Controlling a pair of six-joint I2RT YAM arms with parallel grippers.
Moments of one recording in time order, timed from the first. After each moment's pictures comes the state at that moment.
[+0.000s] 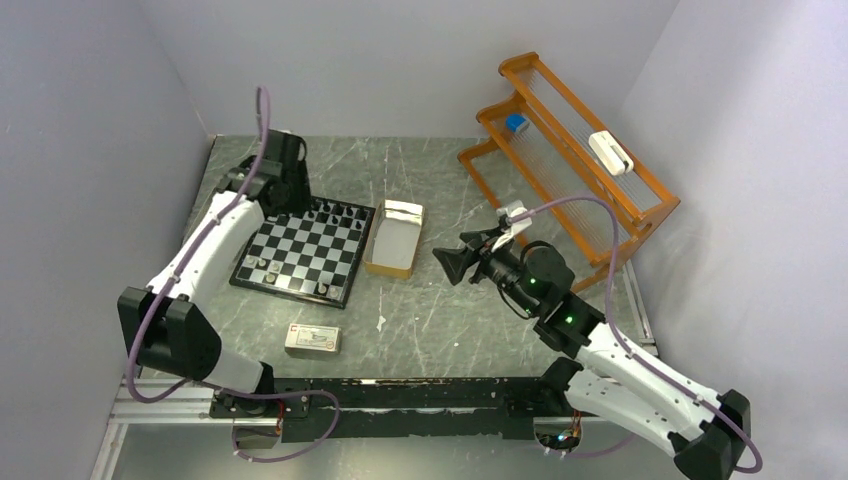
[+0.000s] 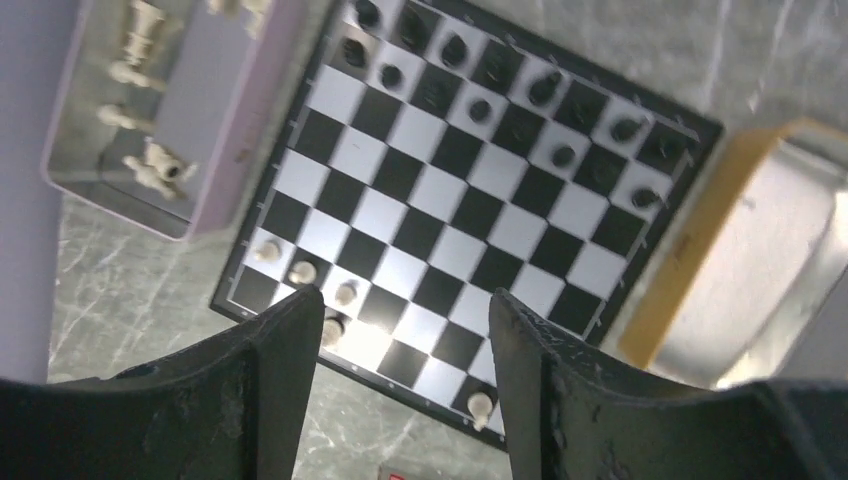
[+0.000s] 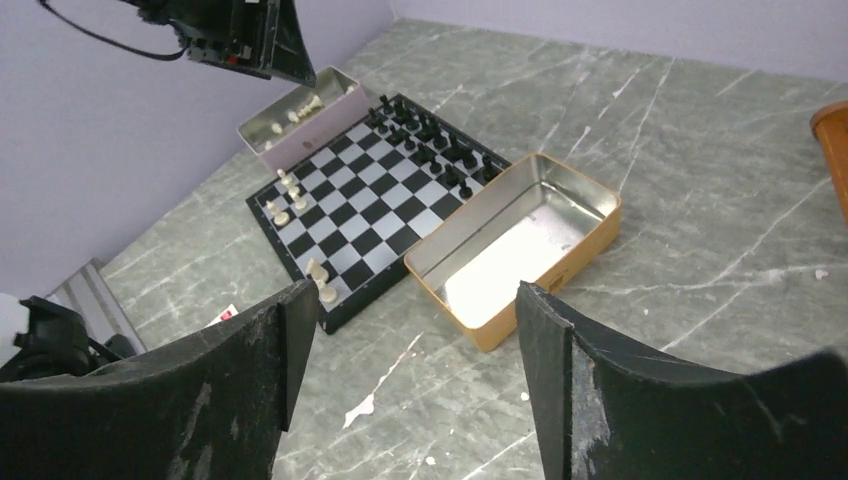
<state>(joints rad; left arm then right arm) -0.30 1.46 1.34 -0.79 -0.38 -0.34 0.79 0.76 0.58 0.16 0.06 0.27</state>
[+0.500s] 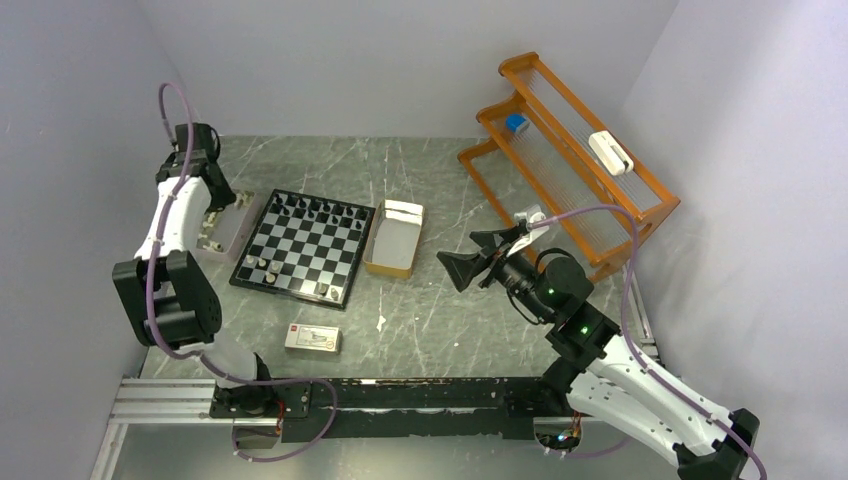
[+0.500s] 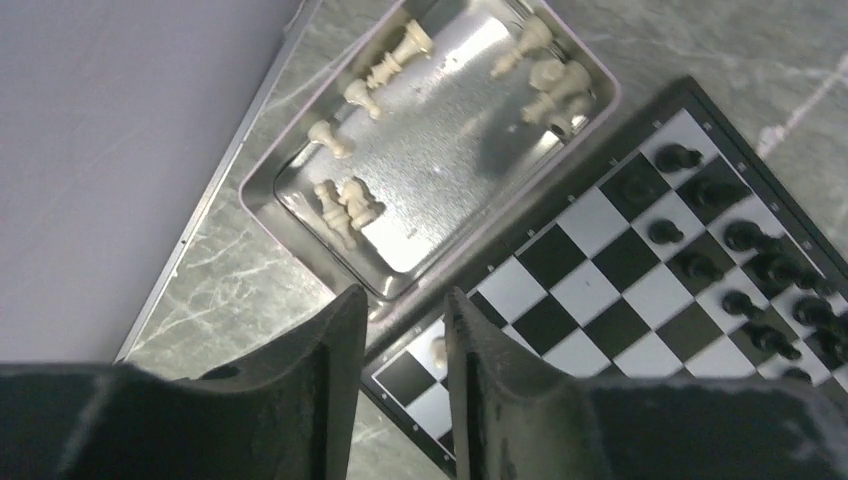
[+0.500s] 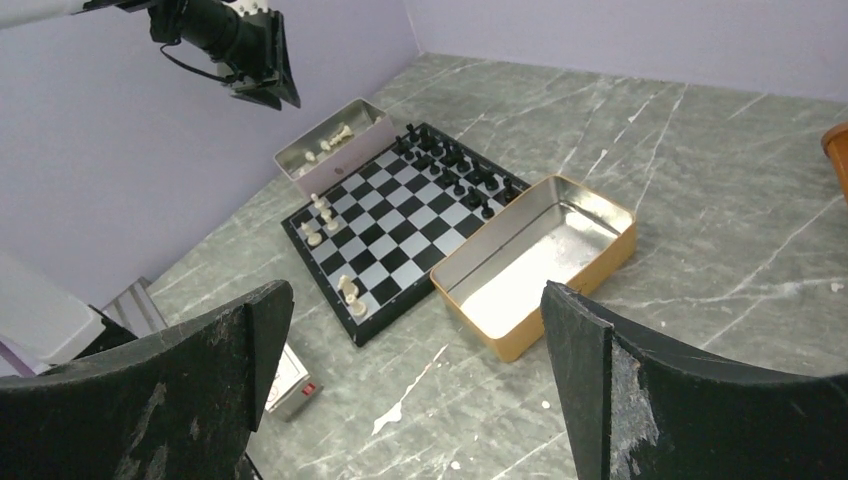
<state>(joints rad) 0.17 1.62 1.40 -0.70 -0.32 -0.26 0.79 0.63 0.58 0.12 0.05 0.31</state>
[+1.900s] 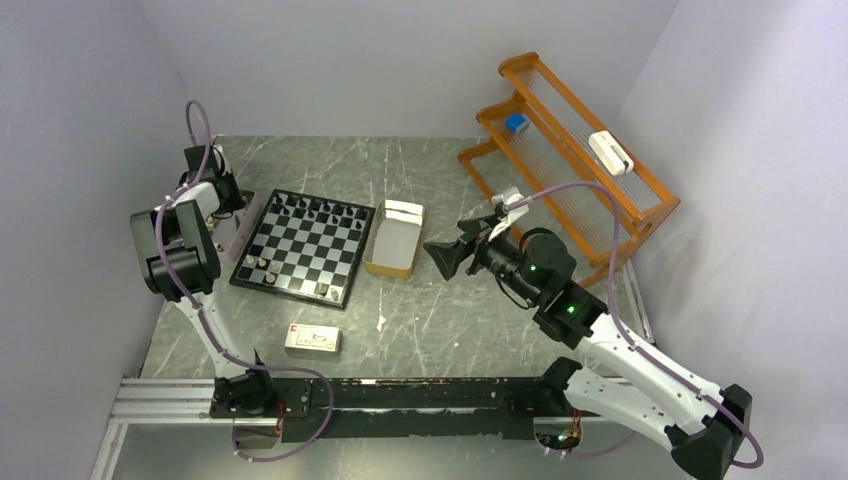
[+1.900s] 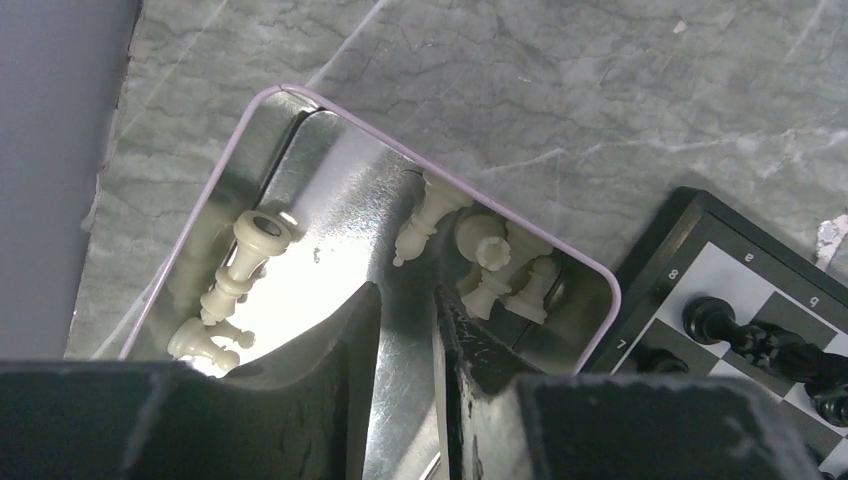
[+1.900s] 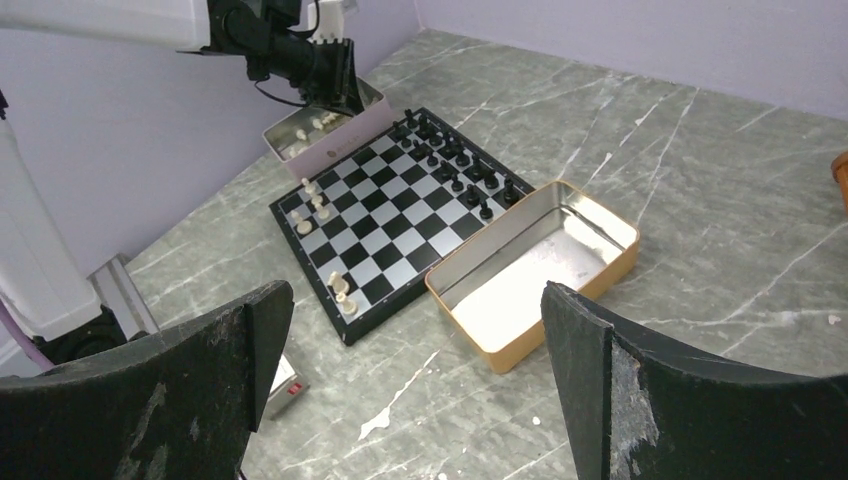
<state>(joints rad) 0.29 2.01 1.36 -0.19 -0.01 -0.05 0.79 0.81 0.71 0.09 0.01 0.25</state>
